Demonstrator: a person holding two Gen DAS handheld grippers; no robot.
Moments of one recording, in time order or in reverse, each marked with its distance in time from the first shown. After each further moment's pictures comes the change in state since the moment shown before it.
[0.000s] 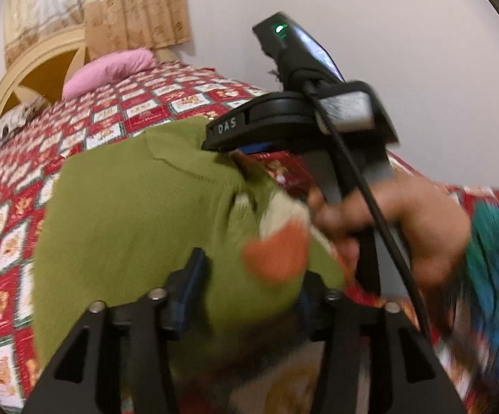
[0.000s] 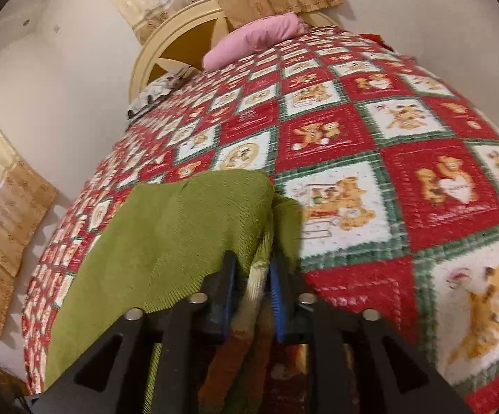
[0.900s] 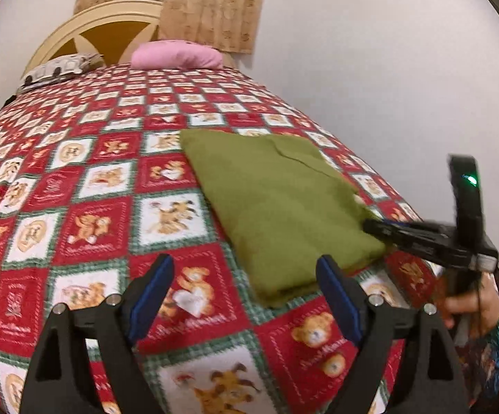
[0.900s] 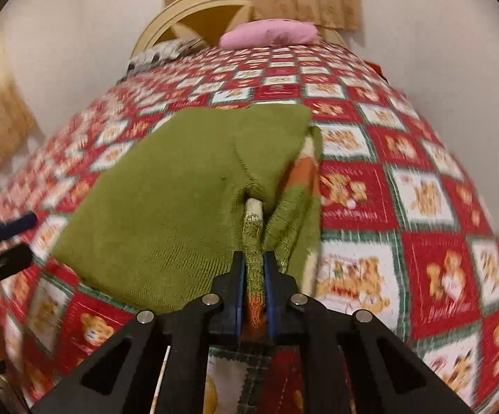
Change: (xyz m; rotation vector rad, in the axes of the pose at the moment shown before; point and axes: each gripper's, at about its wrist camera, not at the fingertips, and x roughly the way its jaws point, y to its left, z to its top) left arm -0.082 0.137 -0.047 -0.320 -0.070 -0.028; right arm -0.102 0.072 -0.117 -0.136 0.013 -0.067
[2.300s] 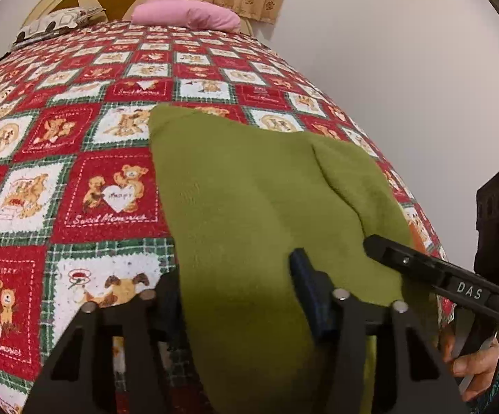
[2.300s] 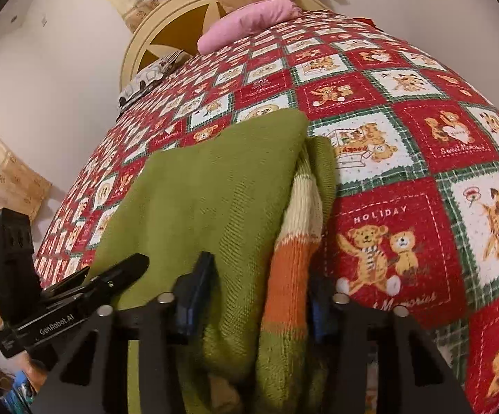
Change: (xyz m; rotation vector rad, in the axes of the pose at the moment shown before) left arm 0.137 0.008 0.058 -0.130 0.139 -0.025; right arm 0.083 -0.021 0.069 0.167 0.030 0.112
